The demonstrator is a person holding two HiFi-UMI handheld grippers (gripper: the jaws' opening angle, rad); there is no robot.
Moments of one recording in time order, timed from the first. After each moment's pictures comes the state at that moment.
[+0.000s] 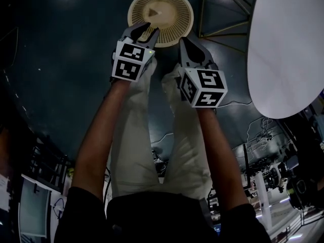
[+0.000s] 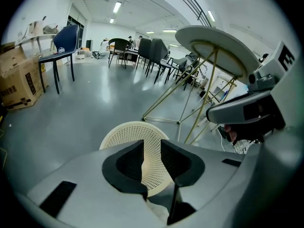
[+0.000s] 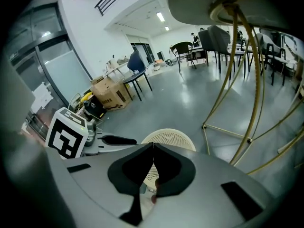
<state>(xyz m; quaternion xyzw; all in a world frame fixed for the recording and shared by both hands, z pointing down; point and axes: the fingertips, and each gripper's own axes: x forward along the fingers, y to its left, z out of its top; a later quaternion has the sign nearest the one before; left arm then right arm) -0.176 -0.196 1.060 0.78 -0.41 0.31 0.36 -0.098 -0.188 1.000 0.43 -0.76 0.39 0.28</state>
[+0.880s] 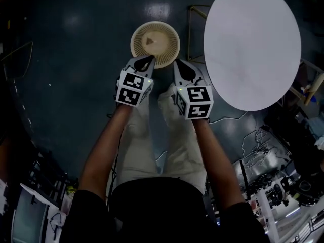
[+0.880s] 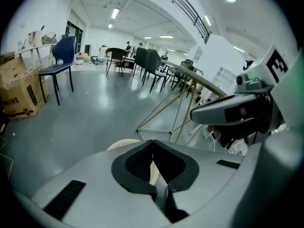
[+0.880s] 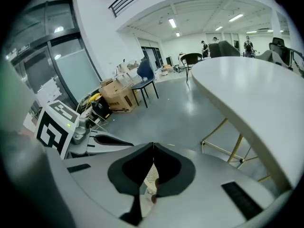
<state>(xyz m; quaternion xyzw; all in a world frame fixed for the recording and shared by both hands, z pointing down) -0.152 -0.198 0.886 0.79 -0.41 0.29 0.35 -0.085 -0.208 0.842 0.41 -0.79 0.34 0.28</state>
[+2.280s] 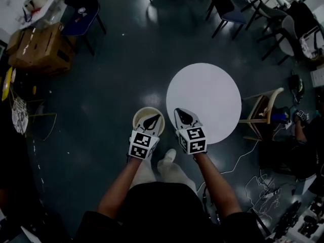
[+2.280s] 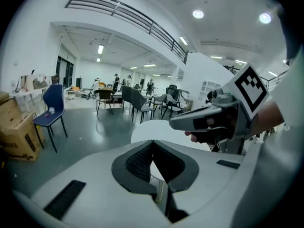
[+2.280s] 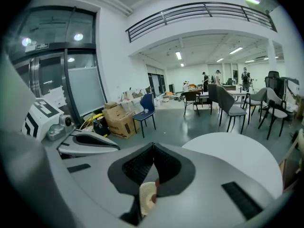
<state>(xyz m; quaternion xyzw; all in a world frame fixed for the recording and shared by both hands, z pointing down) -0.051 -0.219 0.474 0.86 -0.42 0.20 0.21 0.010 -0.249 0.460 0.46 -0.84 0.22 0.20</state>
